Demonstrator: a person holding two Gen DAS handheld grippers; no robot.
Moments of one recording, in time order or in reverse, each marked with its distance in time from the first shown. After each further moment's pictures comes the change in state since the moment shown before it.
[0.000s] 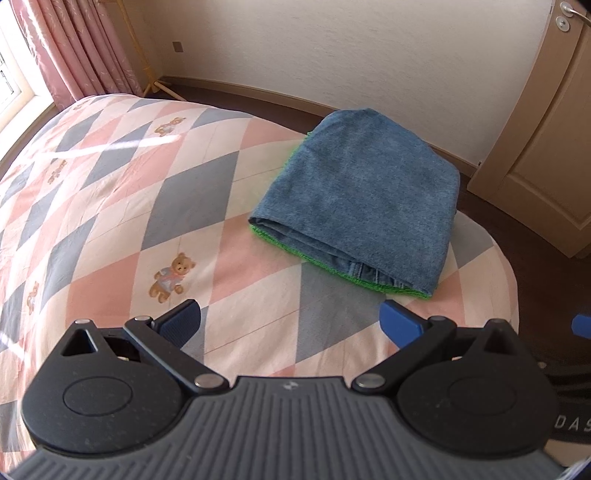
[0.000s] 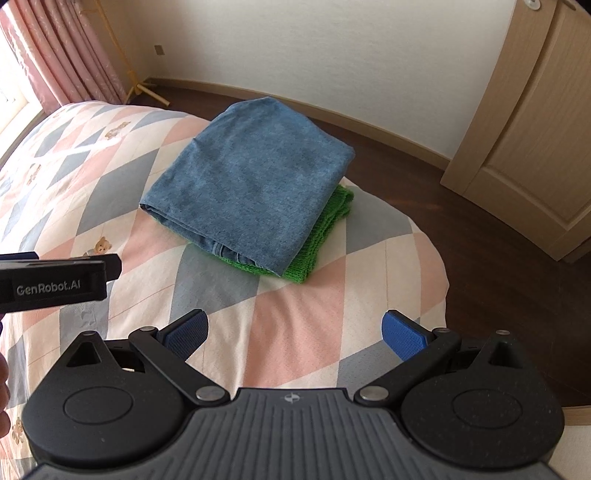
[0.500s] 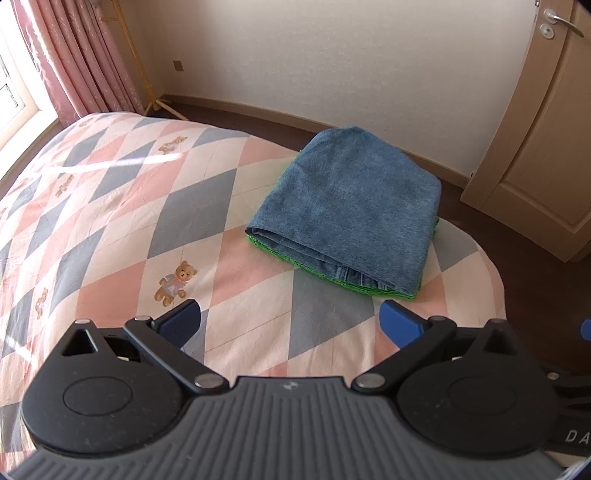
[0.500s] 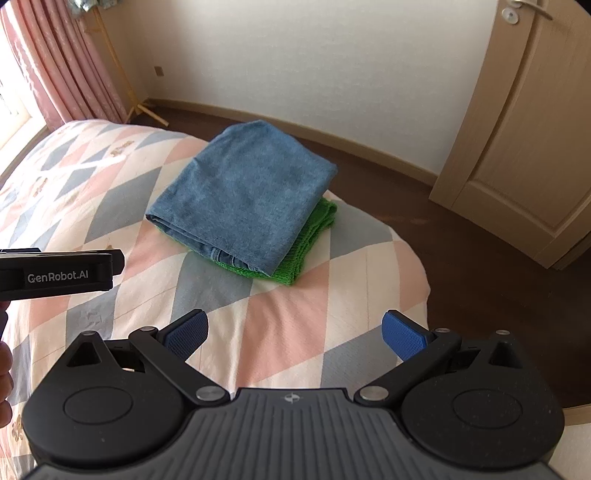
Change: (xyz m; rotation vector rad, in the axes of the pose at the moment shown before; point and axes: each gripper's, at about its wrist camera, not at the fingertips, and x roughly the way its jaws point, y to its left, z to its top) left arm -0.047 -0.013 -0.017 0.011 -0.070 0.007; right arm -0.053 -0.011 -0.028 0.004 -0.087 -0.009
